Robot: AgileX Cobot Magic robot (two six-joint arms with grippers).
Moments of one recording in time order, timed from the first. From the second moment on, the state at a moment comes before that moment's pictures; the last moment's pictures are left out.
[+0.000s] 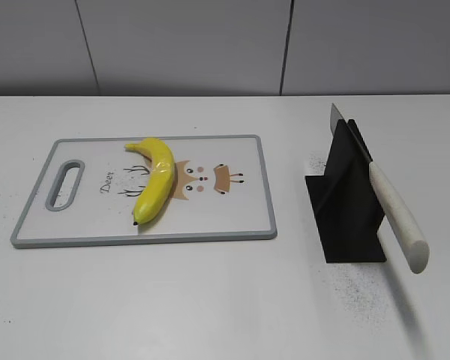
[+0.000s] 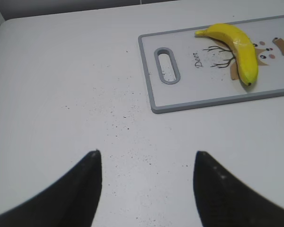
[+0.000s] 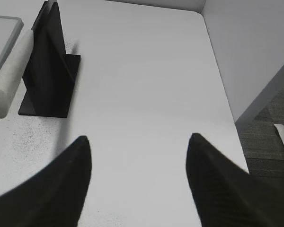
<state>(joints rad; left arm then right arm) -0.08 0.00 -0.47 -0.10 1.09 0.19 0.10 -0.01 -0.50 -0.13 1.04 0.00</state>
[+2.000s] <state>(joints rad) -0.08 0.00 -0.47 -0.10 1.09 0.19 0.10 0.28 -0.60 -0.08 1.02 0.00</state>
